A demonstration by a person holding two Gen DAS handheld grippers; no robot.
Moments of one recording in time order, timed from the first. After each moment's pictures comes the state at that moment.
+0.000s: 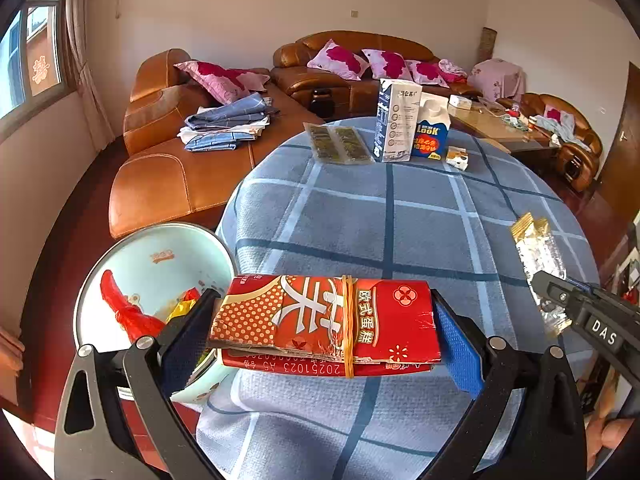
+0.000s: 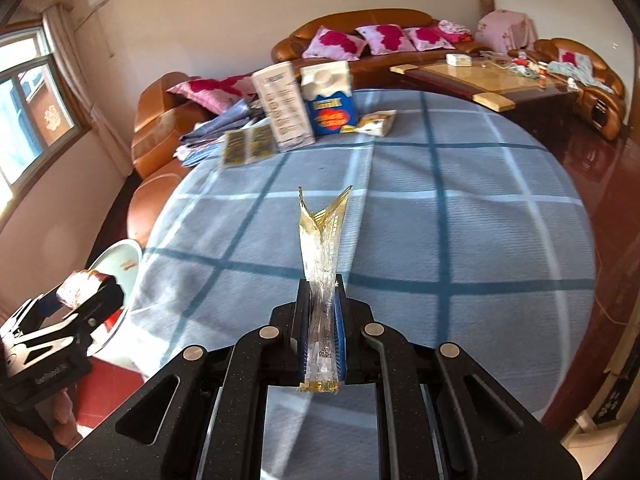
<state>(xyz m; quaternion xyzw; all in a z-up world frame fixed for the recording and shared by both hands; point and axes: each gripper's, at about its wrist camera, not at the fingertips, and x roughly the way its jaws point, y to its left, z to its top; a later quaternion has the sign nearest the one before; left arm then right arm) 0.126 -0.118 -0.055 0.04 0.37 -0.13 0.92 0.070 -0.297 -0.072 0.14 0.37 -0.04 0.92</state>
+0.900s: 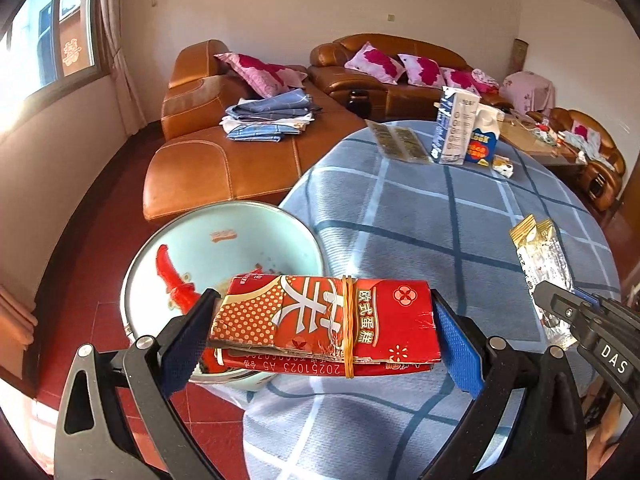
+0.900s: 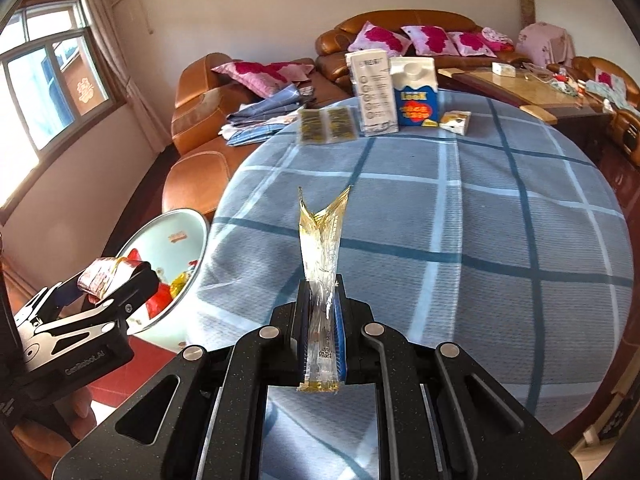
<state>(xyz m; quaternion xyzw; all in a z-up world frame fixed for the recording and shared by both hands) 0.119 -0.050 -0.059 0.02 0.37 -0.07 0.93 0.075 -0.217 -0.067 0.11 0.38 0.02 0.92</state>
